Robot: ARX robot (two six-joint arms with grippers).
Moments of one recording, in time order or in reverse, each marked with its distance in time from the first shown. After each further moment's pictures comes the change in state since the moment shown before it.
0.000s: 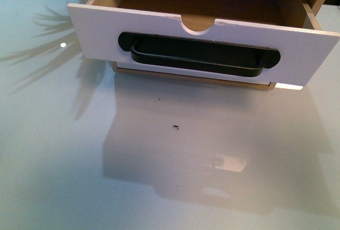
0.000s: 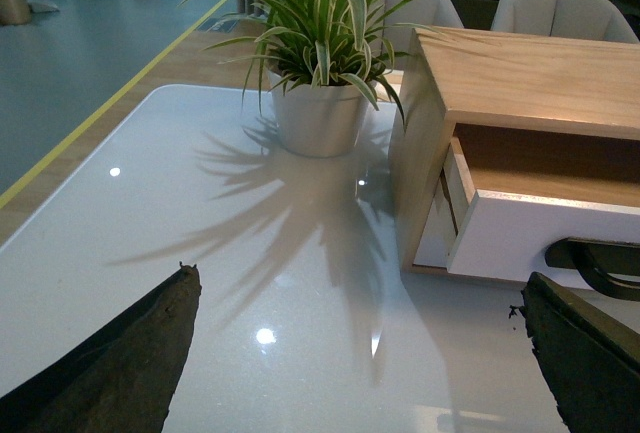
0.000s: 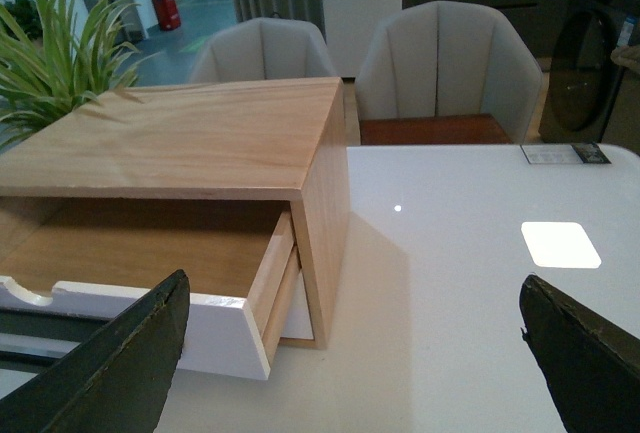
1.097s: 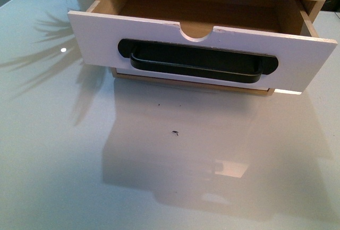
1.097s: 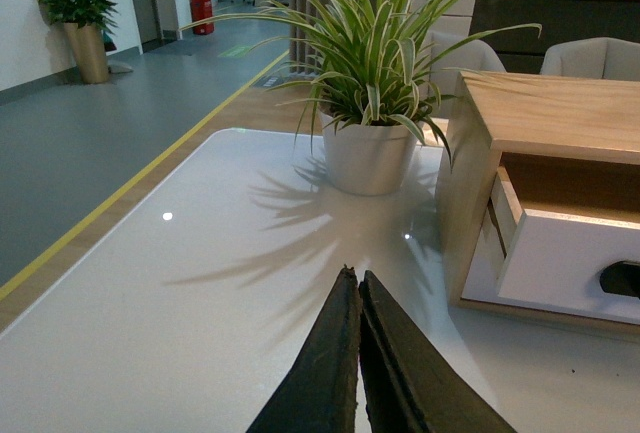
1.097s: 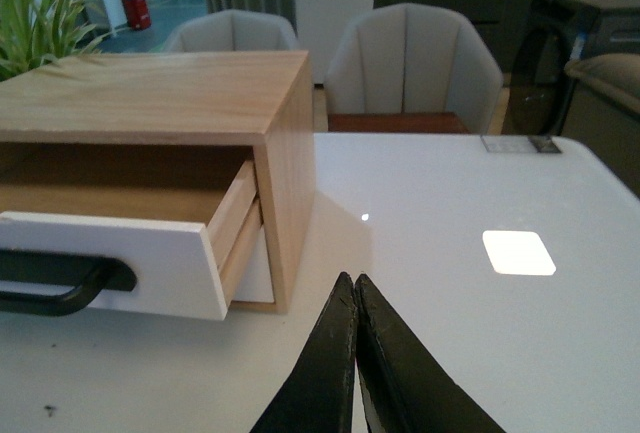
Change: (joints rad) left arm -0.028 -0.303 -0.145 -0.036 -0.145 0.034; right arm -0.024 -0.291 -0.194 -0.086 0.041 -0.068
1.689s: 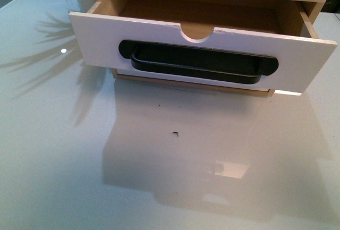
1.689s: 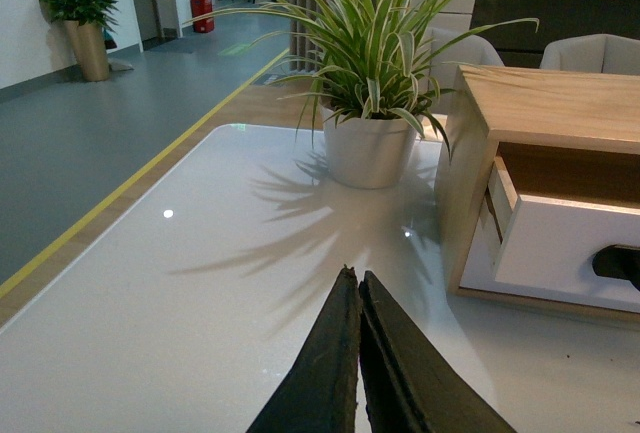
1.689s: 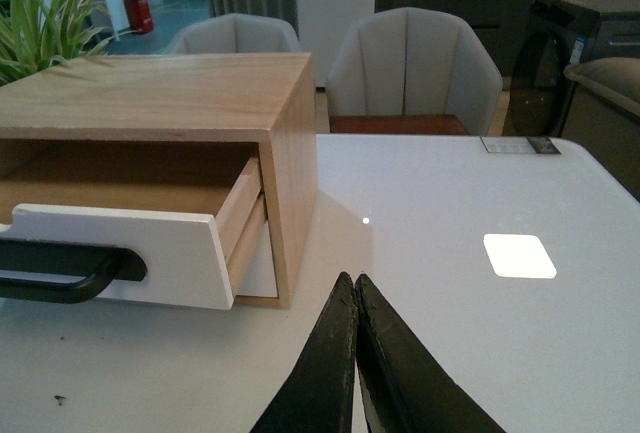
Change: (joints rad) left arm 0.000 -0.175 0.000 -0.181 0.000 0.000; right arm 0.000 -0.178 0.000 -0.172 0.000 0.000
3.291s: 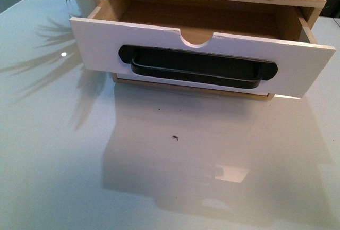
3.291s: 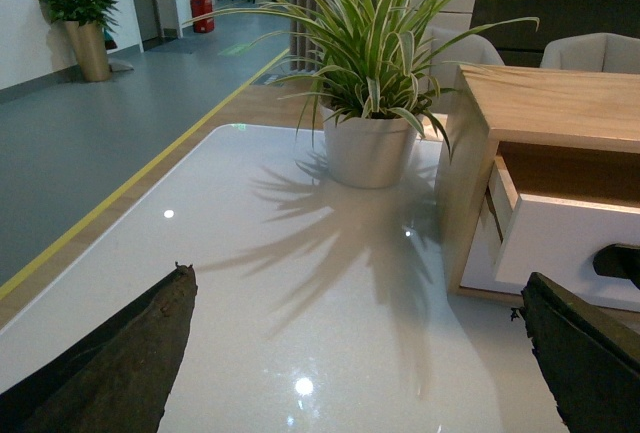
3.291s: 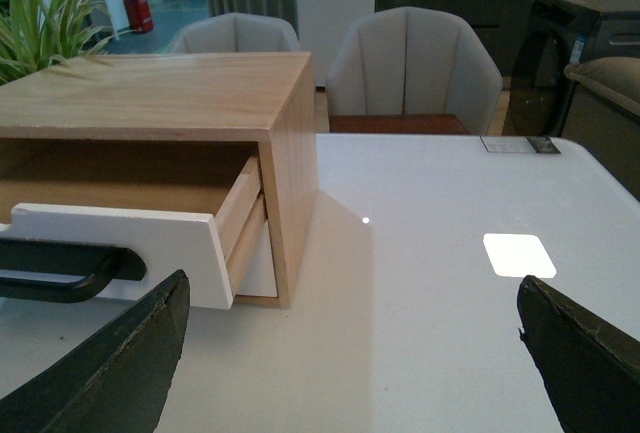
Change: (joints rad) left arm 0.000 0.000 0.000 0.000 0.000 0.003; right arm 0.000 0.000 0.000 0.000 0.000 0.000
